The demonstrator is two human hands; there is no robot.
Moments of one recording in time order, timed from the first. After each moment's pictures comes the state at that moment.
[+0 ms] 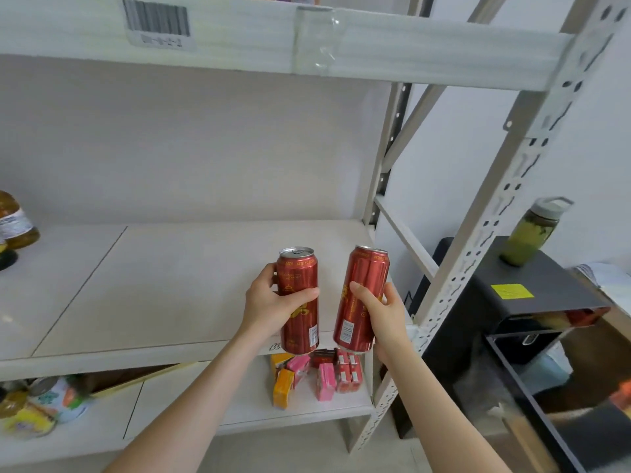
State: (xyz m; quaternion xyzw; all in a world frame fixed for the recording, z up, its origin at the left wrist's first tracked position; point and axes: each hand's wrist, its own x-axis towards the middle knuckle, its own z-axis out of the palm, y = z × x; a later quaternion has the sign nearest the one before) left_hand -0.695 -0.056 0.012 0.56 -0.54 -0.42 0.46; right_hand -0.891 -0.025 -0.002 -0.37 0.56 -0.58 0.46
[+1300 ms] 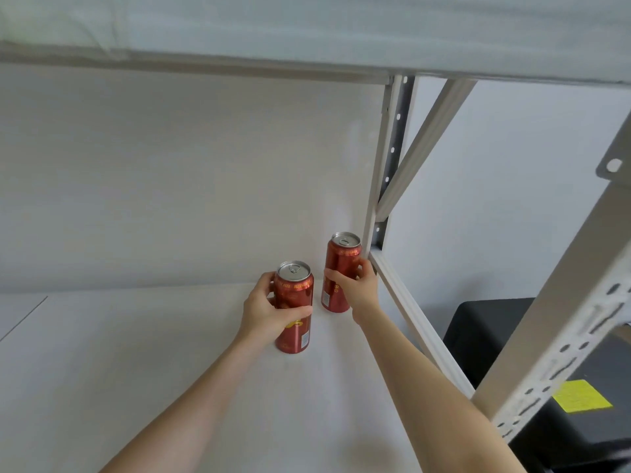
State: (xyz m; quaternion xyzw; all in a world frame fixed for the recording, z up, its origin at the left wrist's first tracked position) left_hand -0.772 -0.275 -0.014 0.55 -0.55 -0.39 0.49; right_hand -0.959 -0.332 -0.023 -0.40 0.57 -0.60 0.40
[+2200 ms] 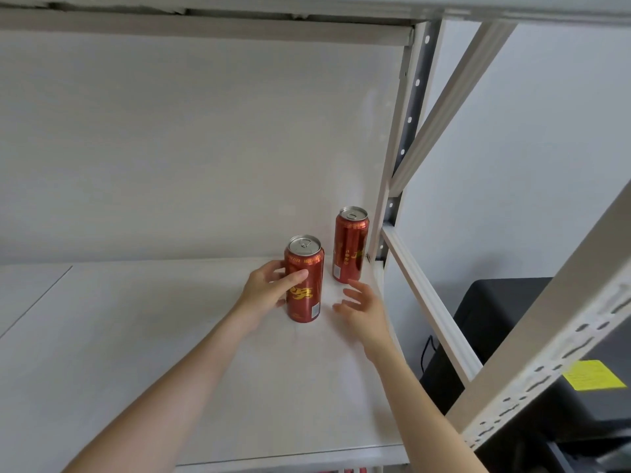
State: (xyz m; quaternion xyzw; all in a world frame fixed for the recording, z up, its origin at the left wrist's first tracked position) left_hand -0.750 -0.276 -0.018 0.51 -0.51 -0.52 0.46; right_hand -0.949 -0.244 -0.059 -0.44 0.58 -0.50 0.47
